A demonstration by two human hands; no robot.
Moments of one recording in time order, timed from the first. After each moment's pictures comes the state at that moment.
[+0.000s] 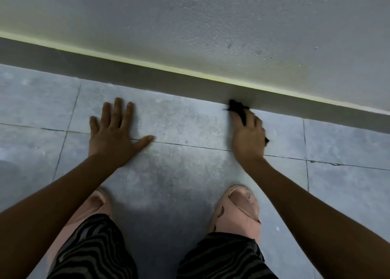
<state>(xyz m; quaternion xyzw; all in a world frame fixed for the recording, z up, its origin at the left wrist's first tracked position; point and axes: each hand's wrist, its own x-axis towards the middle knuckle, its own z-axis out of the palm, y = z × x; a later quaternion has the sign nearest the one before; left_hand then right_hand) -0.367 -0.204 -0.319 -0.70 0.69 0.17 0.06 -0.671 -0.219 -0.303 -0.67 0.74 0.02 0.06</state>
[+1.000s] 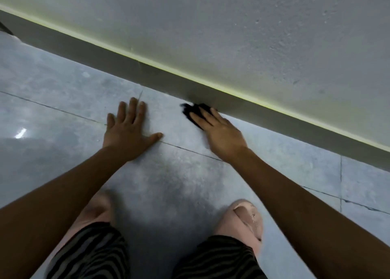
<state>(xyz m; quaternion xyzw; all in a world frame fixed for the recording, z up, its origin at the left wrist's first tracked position) -0.285 -0.209 -0.312 -0.74 0.65 0.20 0.06 -0.529 -0.262 -0.287 -0.86 0.47 0.09 0.15</state>
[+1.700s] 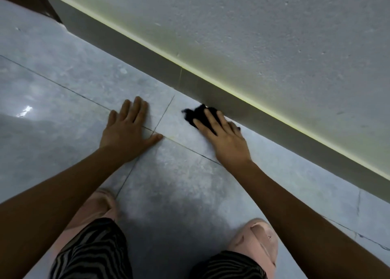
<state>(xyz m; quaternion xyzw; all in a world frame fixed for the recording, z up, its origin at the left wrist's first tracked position) -0.229 -0.186 -0.315 -0.76 0.62 0.19 0.02 -0.478 -0.259 -0.293 -0.90 0.41 0.10 0.04</state>
